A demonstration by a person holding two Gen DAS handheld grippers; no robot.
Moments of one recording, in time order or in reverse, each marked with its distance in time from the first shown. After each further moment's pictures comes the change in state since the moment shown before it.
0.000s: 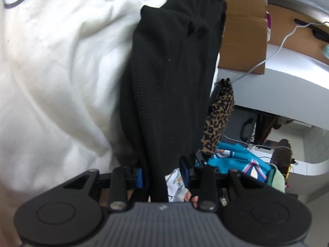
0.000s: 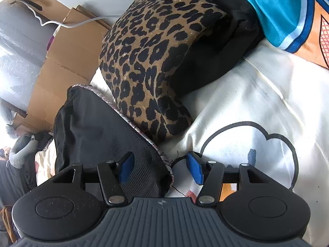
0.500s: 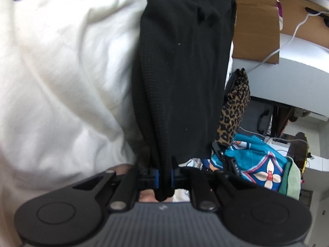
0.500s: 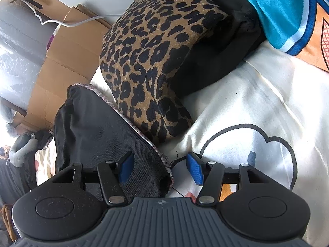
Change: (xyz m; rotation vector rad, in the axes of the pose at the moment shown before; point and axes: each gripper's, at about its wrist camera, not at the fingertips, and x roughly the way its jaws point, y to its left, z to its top) left arm 0.005 -0.016 -0.011 0.016 0.027 0.128; right arm -0.001 0.000 0.004 -0.004 0.013 0.002
